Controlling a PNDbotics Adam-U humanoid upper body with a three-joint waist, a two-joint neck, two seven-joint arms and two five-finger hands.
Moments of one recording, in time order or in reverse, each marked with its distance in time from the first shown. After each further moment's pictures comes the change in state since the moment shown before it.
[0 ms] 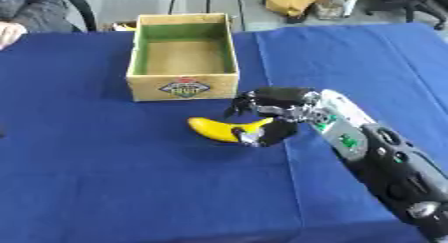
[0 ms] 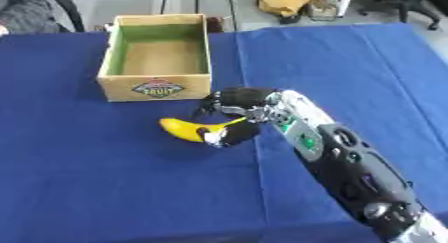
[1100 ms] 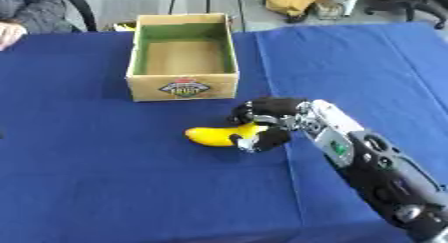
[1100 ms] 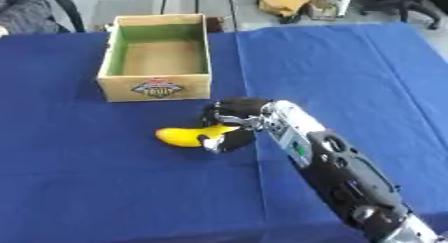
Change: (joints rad) left arm 0.000 -0.001 -0.001 0.000 0.000 0.000 -0.001; right arm 0.001 0.037 -0.008 0.092 0.082 -0.015 -0.039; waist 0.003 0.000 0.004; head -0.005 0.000
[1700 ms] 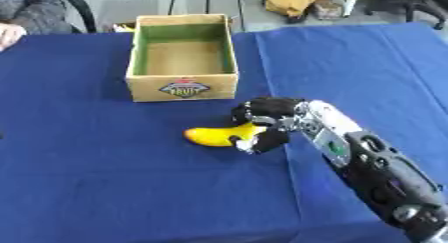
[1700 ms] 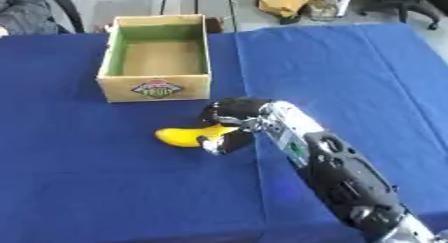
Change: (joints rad) left arm 0.000 0.000 -0.005 0.000 0.000 0.000 -0.002; right arm 0.000 0.003 0.001 0.005 0.064 -0.024 -0.022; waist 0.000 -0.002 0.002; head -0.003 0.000
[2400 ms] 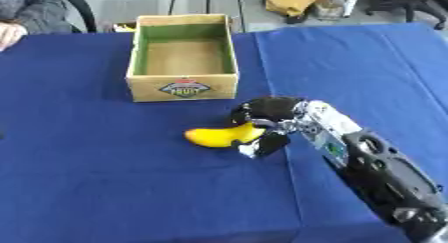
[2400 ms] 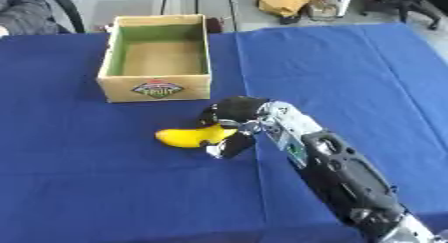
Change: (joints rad) left arm 0.000 0.000 0.000 0.000 0.000 0.000 -0.002; right arm 0.003 0.000 0.003 -0.006 0.104 -0.035 -0.028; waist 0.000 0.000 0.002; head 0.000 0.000
